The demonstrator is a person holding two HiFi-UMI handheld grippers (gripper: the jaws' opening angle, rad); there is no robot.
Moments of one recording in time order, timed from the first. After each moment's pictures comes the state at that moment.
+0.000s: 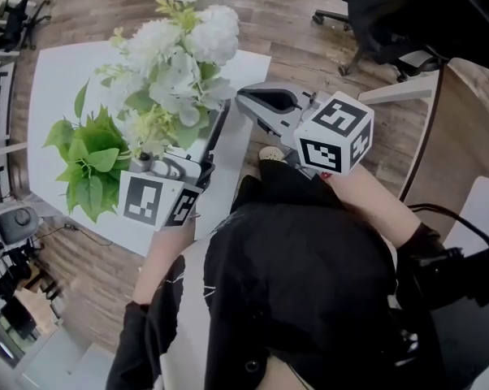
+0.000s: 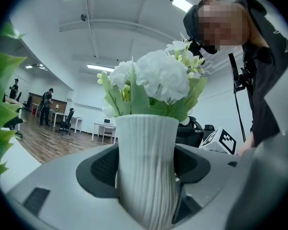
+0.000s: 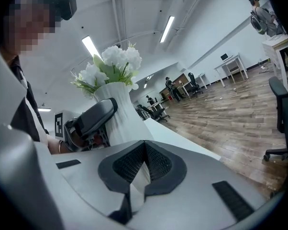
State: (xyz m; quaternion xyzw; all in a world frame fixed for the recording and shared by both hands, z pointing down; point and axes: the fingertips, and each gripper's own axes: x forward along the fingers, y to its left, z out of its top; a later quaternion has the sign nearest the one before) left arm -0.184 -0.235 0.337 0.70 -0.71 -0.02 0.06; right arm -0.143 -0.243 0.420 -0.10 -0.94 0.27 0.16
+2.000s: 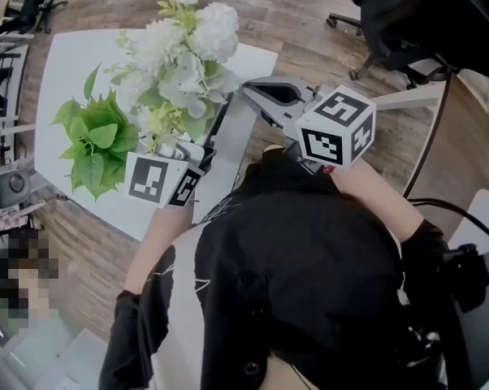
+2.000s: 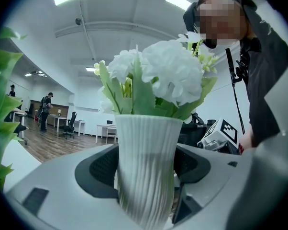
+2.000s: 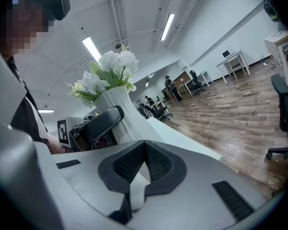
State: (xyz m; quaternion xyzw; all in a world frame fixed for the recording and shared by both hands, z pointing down) left arm -0.192 -0.230 0.336 0.68 -0.73 0.00 0.05; right arm -0.145 -0.240 0.406 -0.11 -0.94 0.28 0.16
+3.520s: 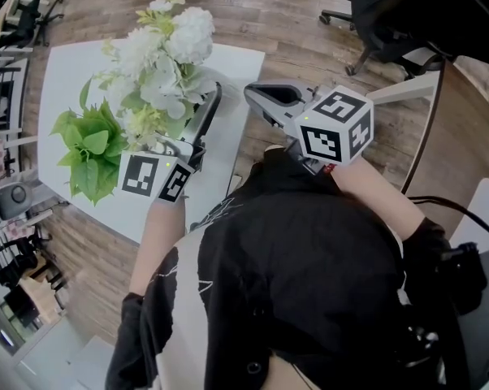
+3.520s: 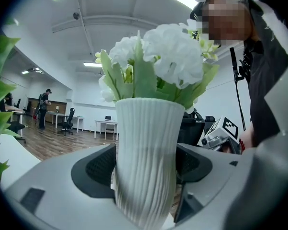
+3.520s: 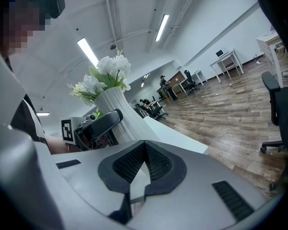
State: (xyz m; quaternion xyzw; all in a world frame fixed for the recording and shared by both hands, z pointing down) left arm -0.192 -0.230 0.349 0.69 -0.72 0.02 0.07; right arm -0.122 -0.250 0.416 -0.09 -0.94 0.29 0.17
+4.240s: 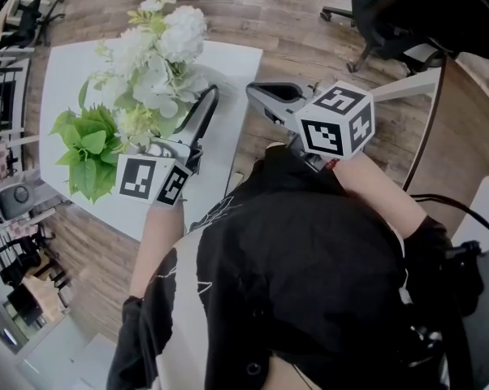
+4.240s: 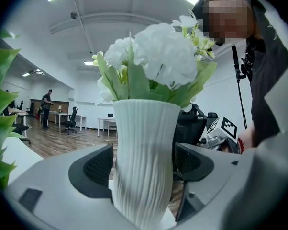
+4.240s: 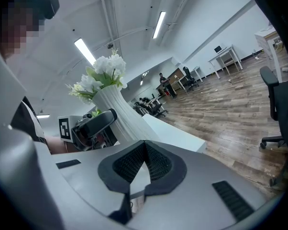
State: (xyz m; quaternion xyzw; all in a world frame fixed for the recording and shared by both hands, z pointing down) left arm -0.189 -0.226 0.352 0.68 -0.73 0.04 0.08; right arm -0.115 -0.254 0.427 -0.09 -0.93 0.31 0.19
